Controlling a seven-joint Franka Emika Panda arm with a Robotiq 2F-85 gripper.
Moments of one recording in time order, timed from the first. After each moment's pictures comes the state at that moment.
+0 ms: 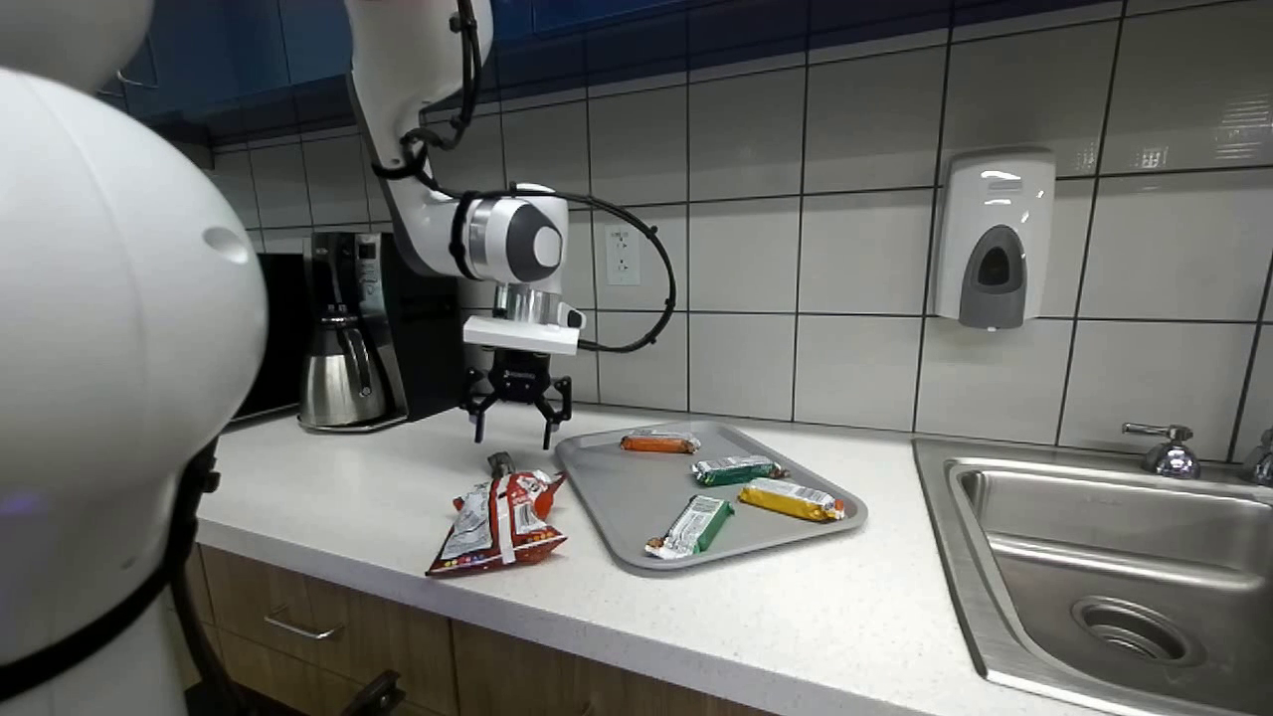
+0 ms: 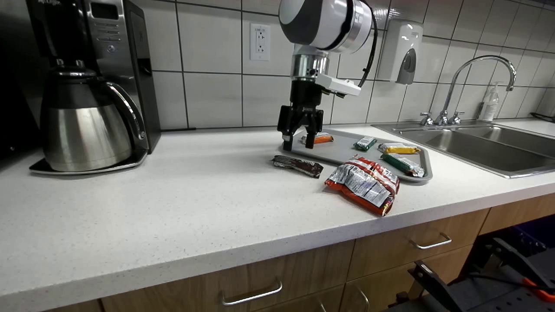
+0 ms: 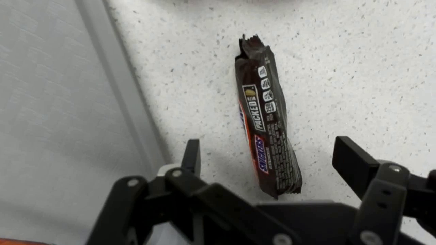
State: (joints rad) arm 0.13 0.33 0.14 -2.10 0.12 2.33 -0.38
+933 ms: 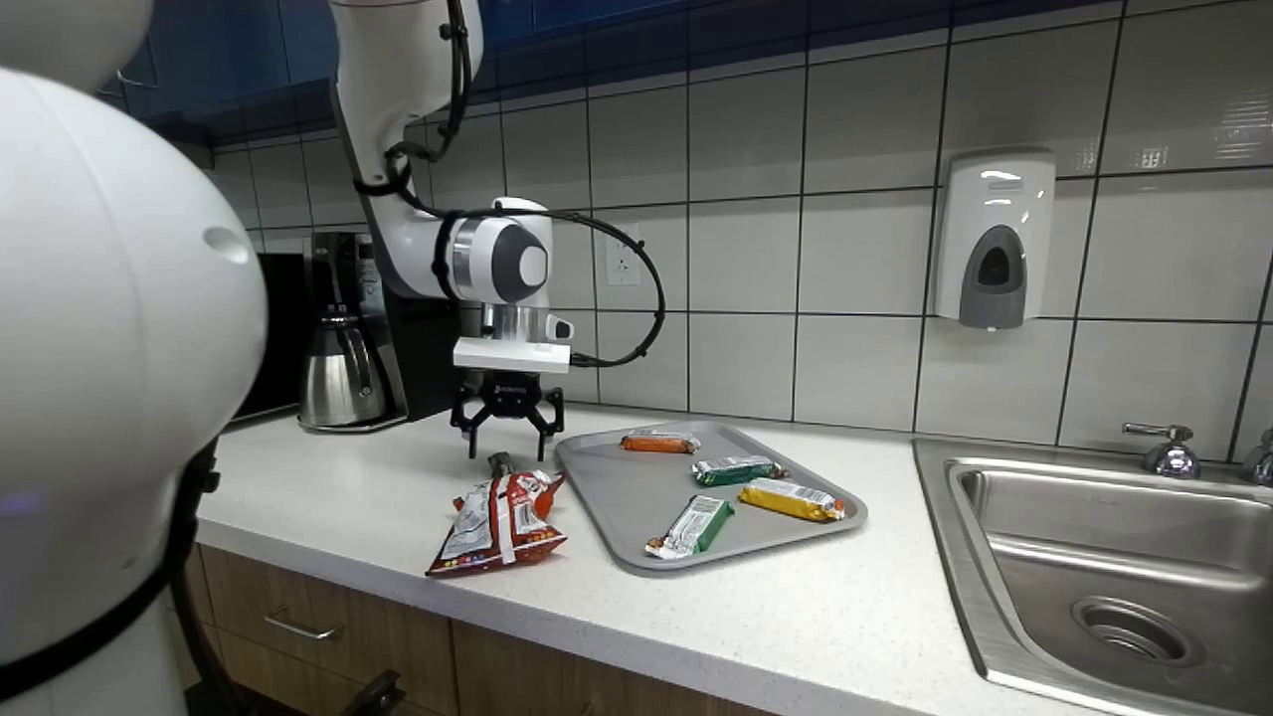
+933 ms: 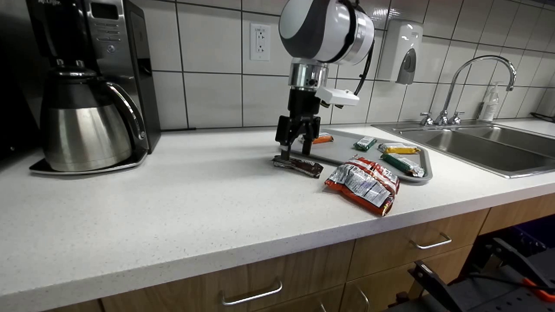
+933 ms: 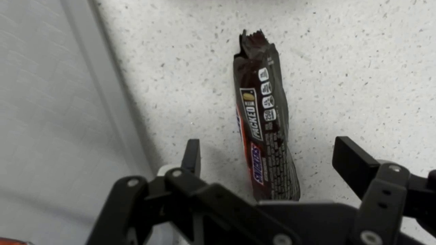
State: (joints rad) arm 0.13 0.33 0.16 -2.18 0.09 2.47 -0.39
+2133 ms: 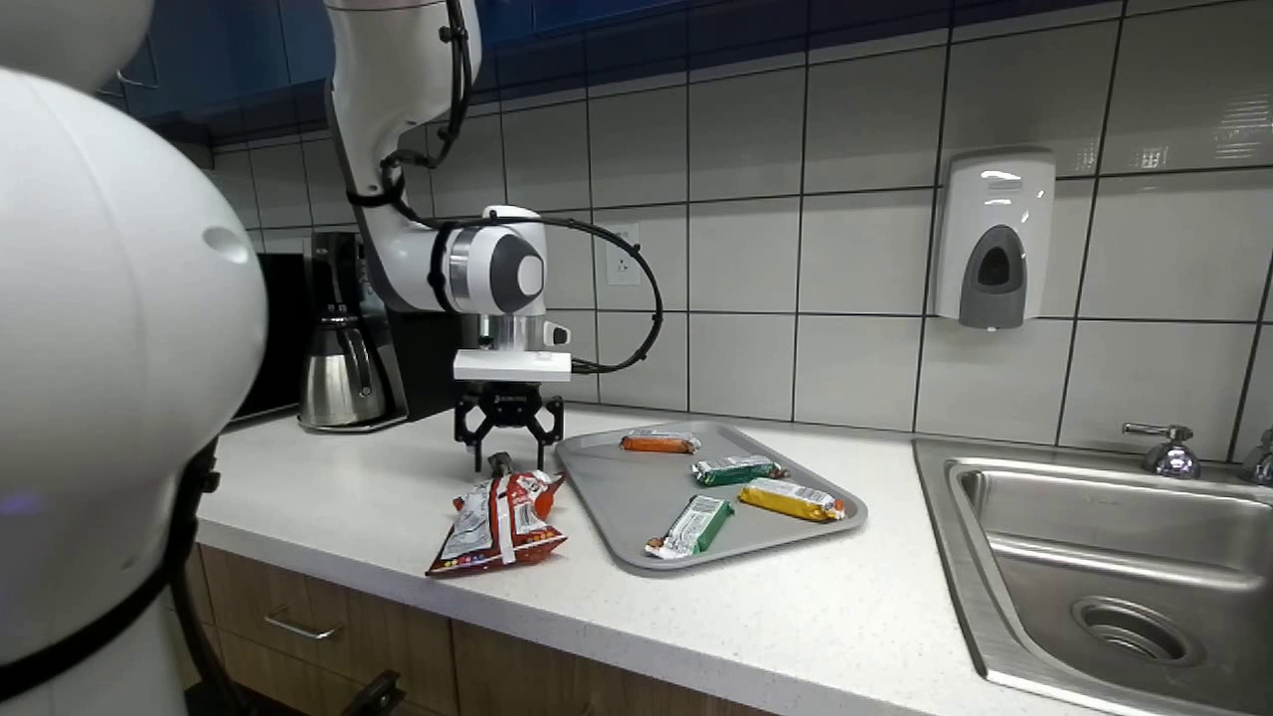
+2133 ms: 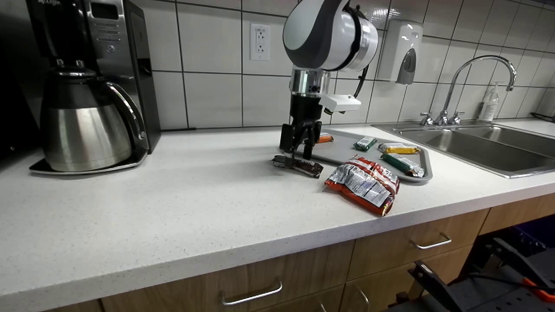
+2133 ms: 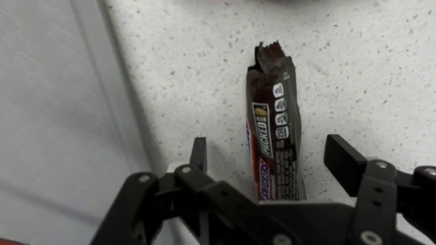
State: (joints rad) arm 0.13 0.33 0.16 -2.22 0.03 2.54 -0.39
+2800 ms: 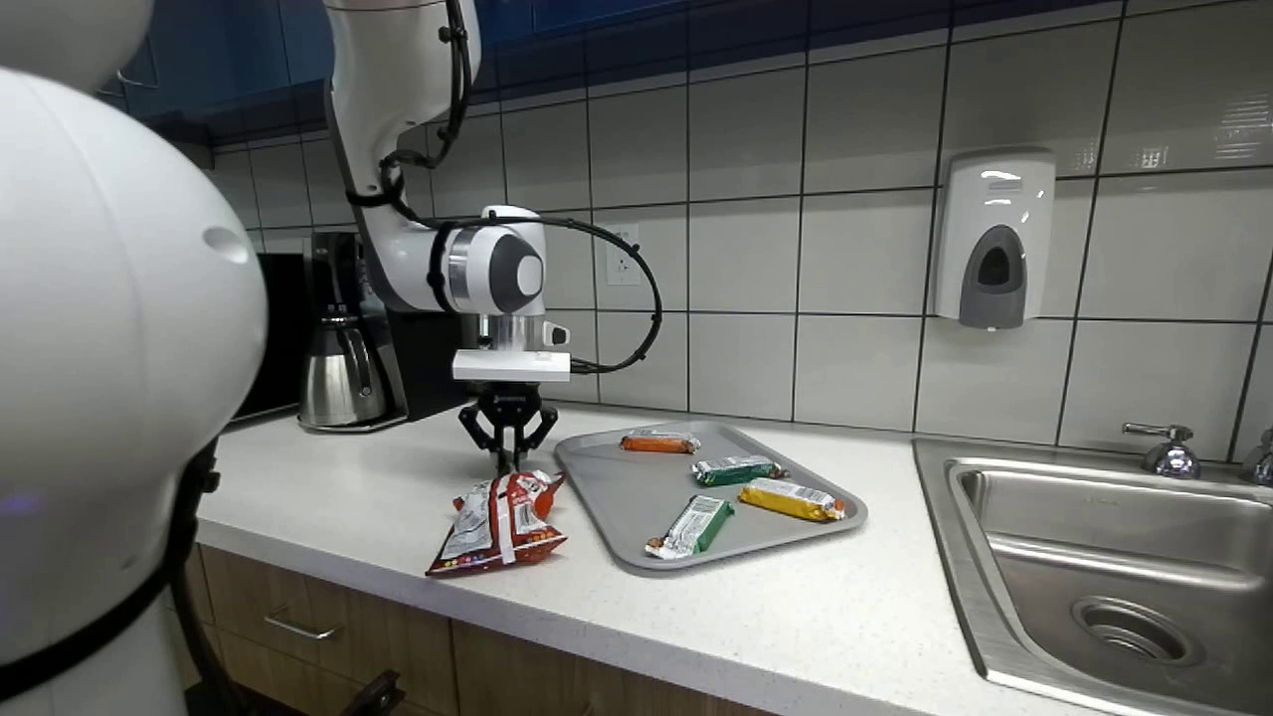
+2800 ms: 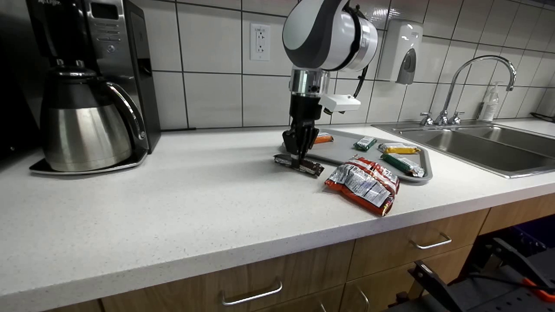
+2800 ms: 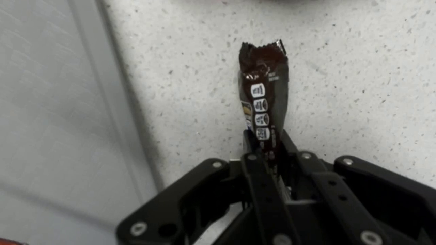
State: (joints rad) arm 0.13 0.33 0.17 -2.22 0.03 2.54 -0.39
